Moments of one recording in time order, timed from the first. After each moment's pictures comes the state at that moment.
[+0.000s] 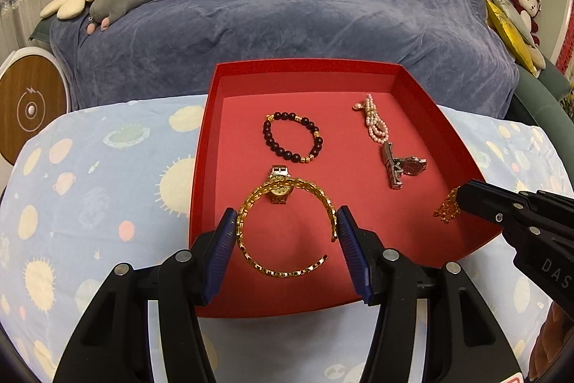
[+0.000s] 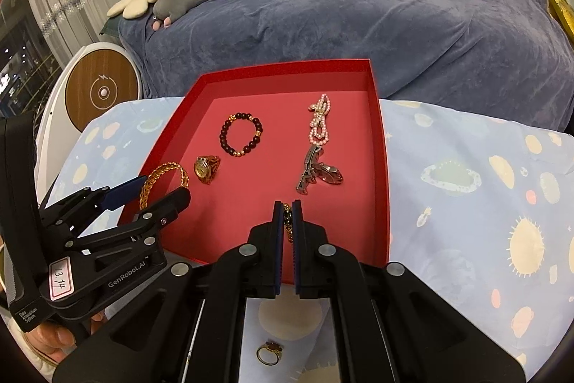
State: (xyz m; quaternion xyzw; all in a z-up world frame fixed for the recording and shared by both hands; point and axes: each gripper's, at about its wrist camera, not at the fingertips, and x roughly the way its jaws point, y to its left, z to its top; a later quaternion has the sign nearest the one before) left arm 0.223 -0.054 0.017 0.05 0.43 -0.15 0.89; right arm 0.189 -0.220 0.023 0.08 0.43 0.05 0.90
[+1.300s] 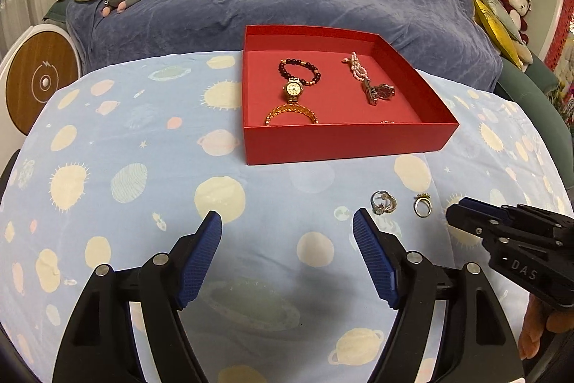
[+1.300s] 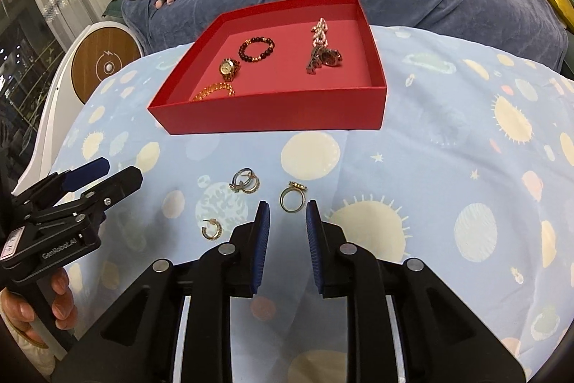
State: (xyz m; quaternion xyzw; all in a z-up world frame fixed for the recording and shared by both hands) left arm 0.103 0.005 0.021 0.04 0.44 -0.16 0.88; right arm 0.077 -0.200 -0.010 0.09 0.46 0.04 0.88
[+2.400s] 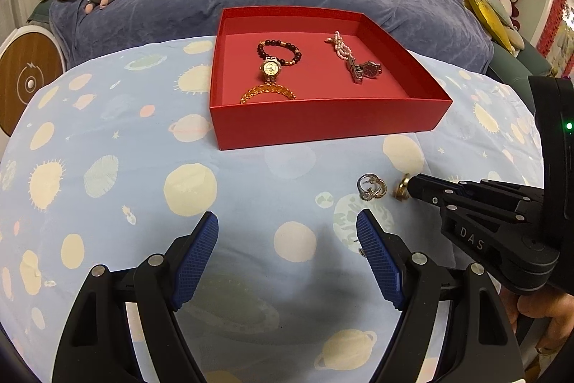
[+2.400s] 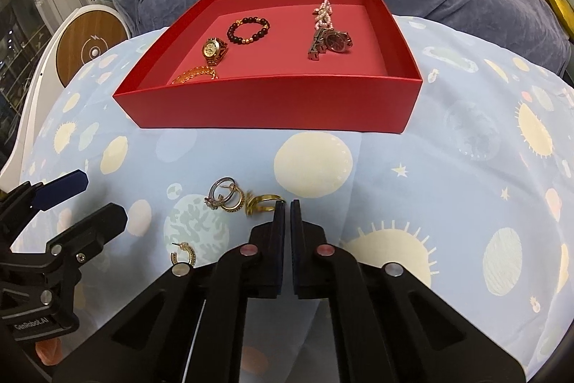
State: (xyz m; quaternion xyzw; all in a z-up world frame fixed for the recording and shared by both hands) left arm 0.105 -0.013 0.002 0.05 0.45 -0.19 0.87; right arm 0.108 -0.193 -0.036 0.07 0.47 0.03 0.88
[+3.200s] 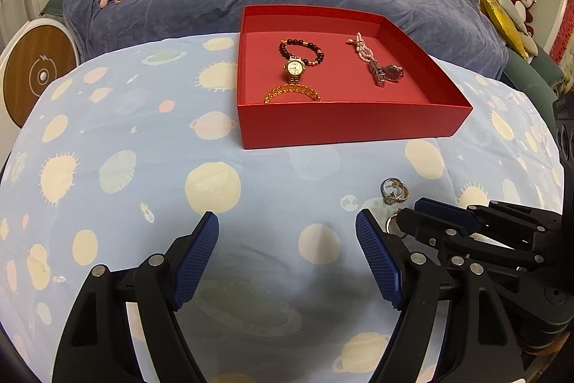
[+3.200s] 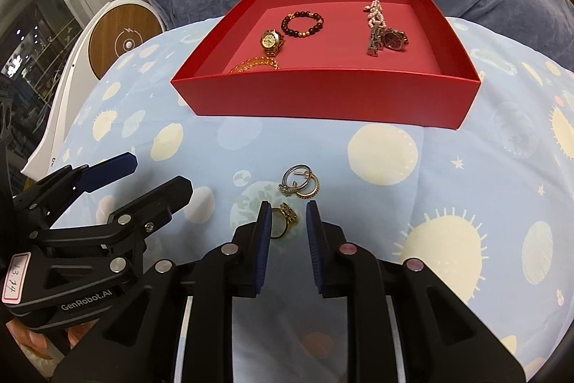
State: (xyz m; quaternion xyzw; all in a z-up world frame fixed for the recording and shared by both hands) left arm 0.110 0.001 0.001 0.04 0.46 -0.16 0.87; right arm 0.104 -0.158 -0.033 0.08 0.48 0.10 0.87
